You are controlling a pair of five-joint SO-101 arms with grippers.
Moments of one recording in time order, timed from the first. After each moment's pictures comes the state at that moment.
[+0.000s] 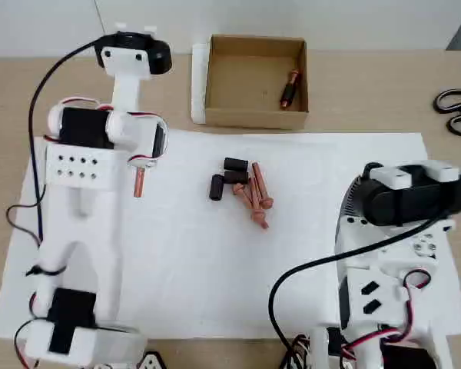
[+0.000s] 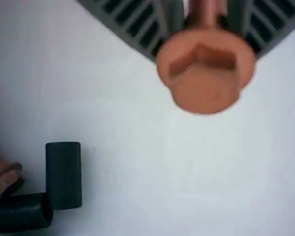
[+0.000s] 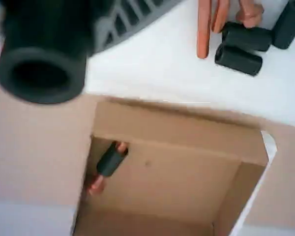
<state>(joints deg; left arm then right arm) 3.4 -4.8 -16.6 99.6 4.4 2.6 -82.1 38.1 70.2 4.4</state>
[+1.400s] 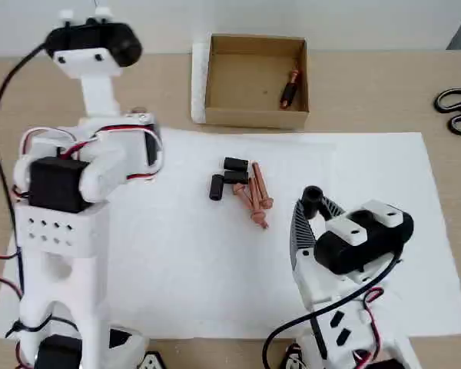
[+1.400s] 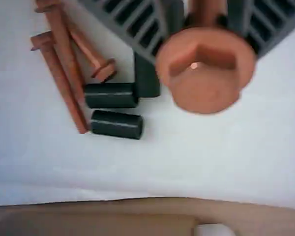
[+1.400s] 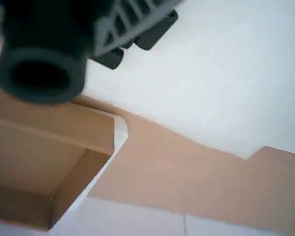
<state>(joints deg) 9.0 -21.1 -10.6 88.2 15.9 -16.2 -104.0 60.0 62.6 -2.1</state>
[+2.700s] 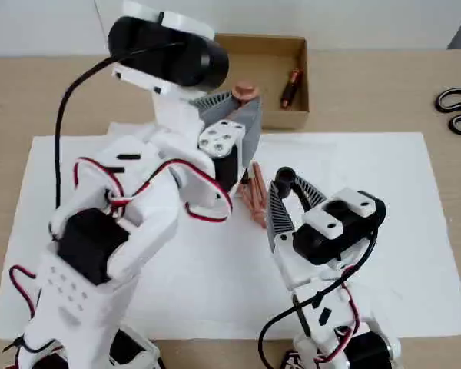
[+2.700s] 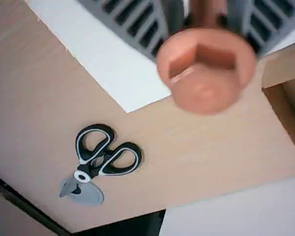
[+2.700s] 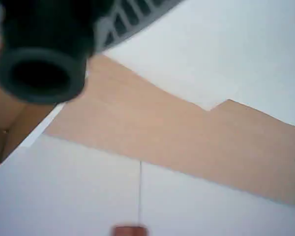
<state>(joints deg) 32.3 -30.5 -4.7 62.5 18.4 -22.5 -103.3 71.1 44.2 -2.2</state>
